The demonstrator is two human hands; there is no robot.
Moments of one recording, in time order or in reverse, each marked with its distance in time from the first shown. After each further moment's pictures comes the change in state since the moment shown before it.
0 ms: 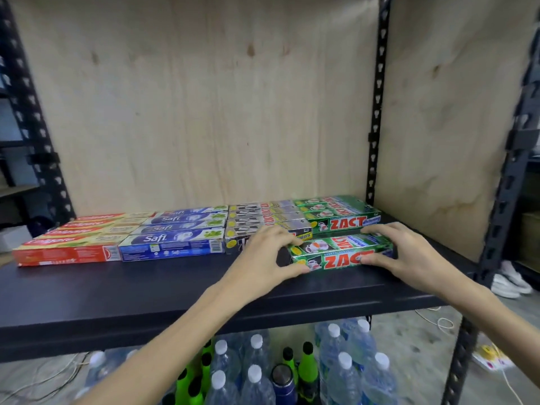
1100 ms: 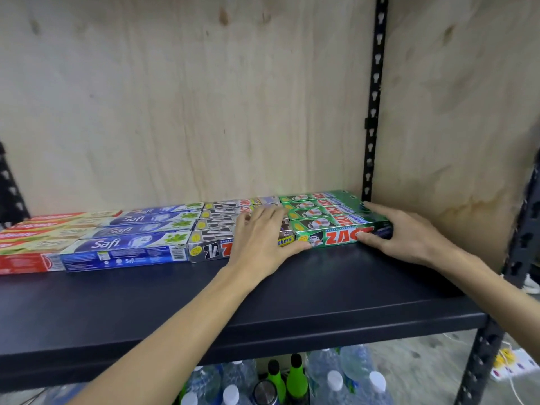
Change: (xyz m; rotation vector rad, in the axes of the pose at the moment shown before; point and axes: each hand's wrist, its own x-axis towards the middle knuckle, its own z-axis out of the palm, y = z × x) left_hand 0.090 -0.027 0.068 0.375 0.137 -0.132; right_hand 0.078 0.061 0.001 -0.177 0.019 0.118
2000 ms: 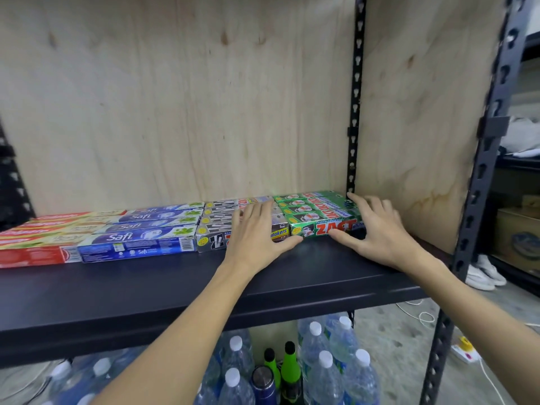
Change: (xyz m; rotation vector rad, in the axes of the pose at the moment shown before) left_hand -0.027 0.006 -0.025 -0.049 0.060 -0.028; right_hand -0.043 -0.035 0.004 -0.089 0.213 -0.100
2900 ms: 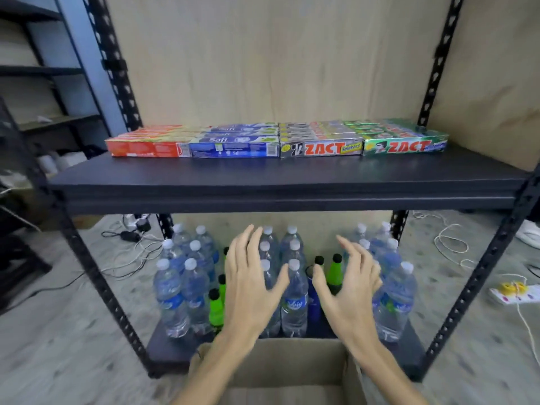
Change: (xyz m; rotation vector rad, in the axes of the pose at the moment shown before) left_hand -0.311 -0.050 -0.028 -0.210 0.158 -0.309; right_hand -0.267 -0.204 0.097 0.571 0.130 0.162
